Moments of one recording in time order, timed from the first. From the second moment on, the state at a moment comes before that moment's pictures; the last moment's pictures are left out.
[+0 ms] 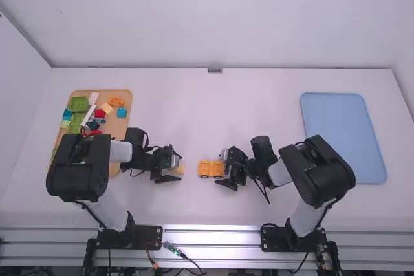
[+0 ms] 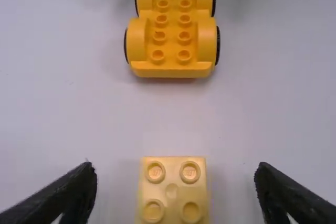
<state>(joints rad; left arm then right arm) 0.06 1.77 0.57 -0.26 0.94 1.57 0.39 1.85 0.37 0.62 -0.87 -0.68</state>
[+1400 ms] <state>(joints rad) 0.05 1.79 0.60 -0.27 0.93 1.43 0.40 1.89 0.39 0.65 -0.86 -0.66</state>
